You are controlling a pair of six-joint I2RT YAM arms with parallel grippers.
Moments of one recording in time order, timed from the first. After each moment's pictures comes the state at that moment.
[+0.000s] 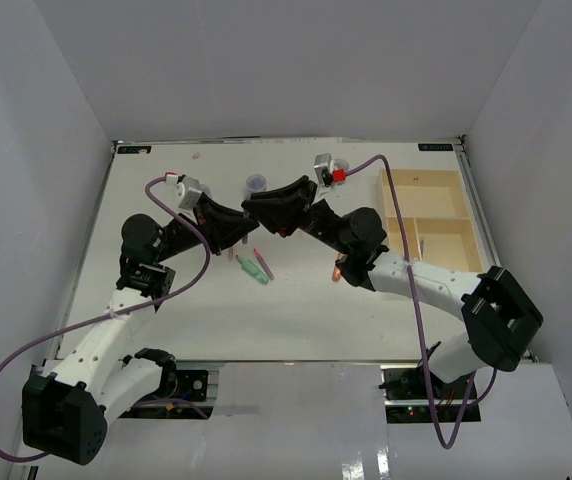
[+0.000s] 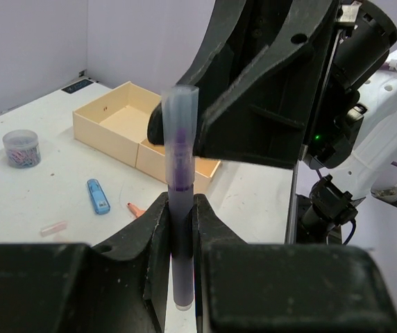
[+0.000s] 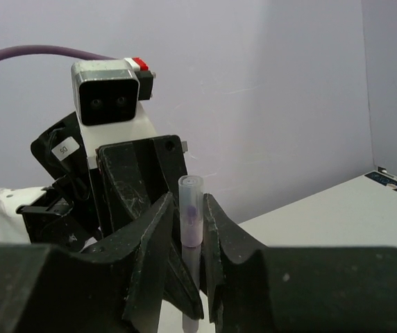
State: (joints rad) left arm -0.29 0.95 0.66 0.58 0.87 -0.46; right arm 0.89 1.48 0.93 1.08 -0.32 0.52
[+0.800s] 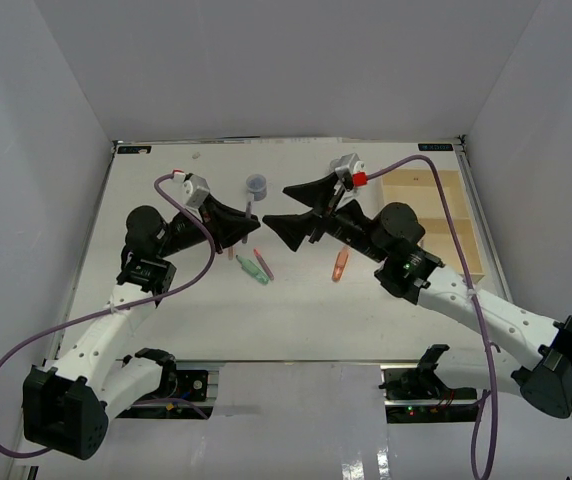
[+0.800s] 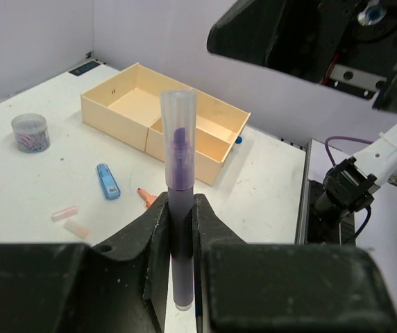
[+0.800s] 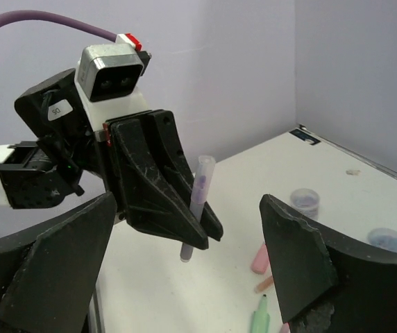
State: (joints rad) left arm -0.30 0.98 0.70 0.49 0.87 -0.37; right arm 0.89 1.15 0.92 0.55 -0.24 0.30
